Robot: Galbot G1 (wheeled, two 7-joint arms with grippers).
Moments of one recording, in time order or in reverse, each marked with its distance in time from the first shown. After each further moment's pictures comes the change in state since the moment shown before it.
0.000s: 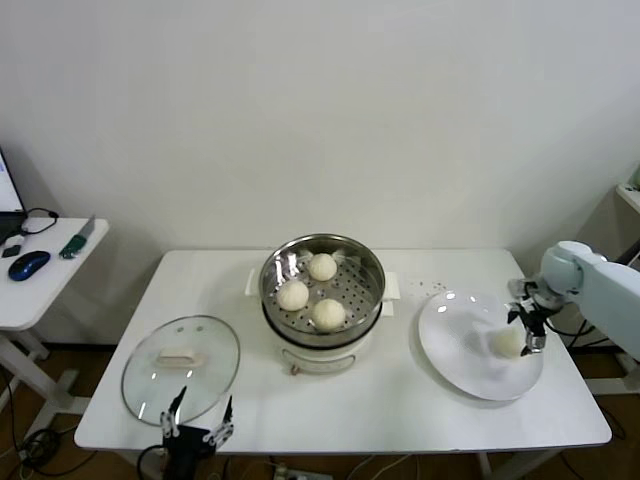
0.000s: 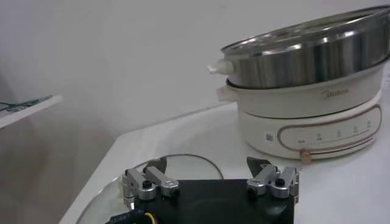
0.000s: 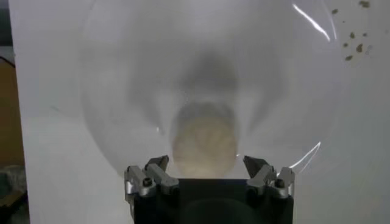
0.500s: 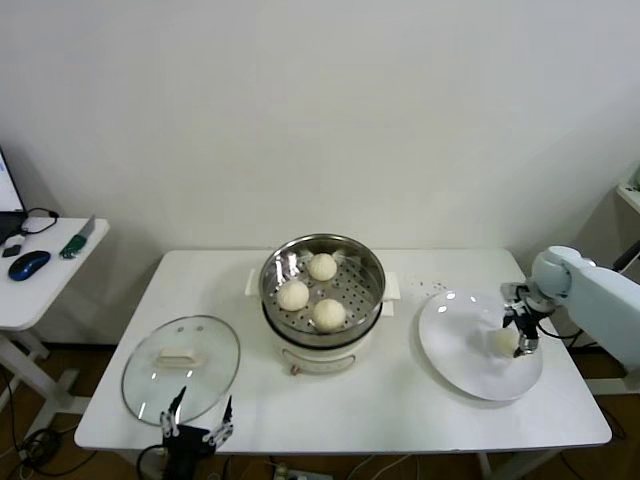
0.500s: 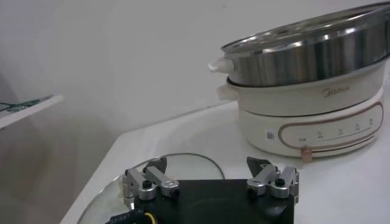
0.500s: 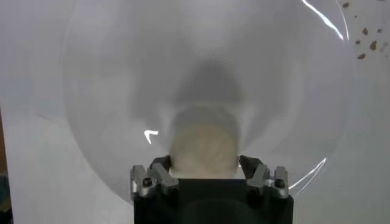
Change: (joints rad) left arm -0.004 0.000 0.002 0.003 0.006 0.005 0.000; right arm -0.028 0.046 0.029 -0.060 -0.024 0.014 -0.004
